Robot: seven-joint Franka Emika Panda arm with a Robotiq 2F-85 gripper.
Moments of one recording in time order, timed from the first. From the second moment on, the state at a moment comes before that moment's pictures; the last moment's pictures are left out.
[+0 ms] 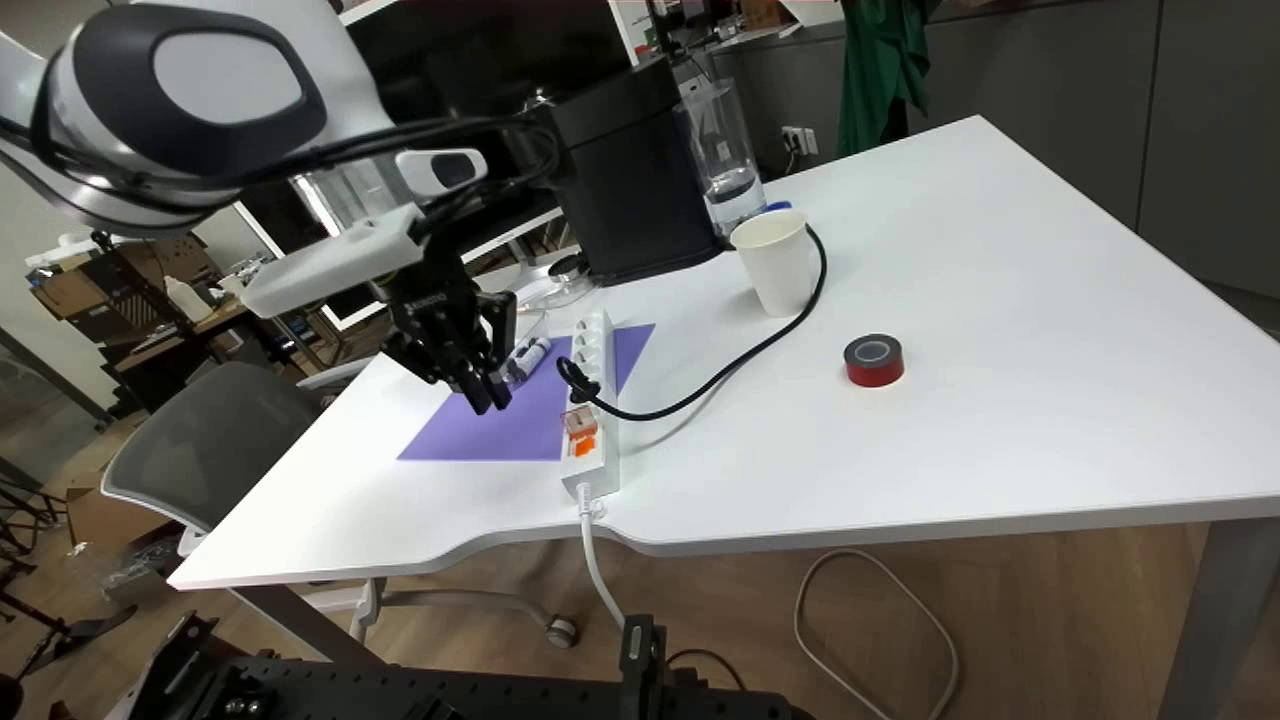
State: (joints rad) arm -0.11 -0.05 -0.15 -2.72 -0.05 2.58 -0.35
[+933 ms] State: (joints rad) arm -0.15 0.04 -0.17 -2.70 -0.03 2.61 -0.53
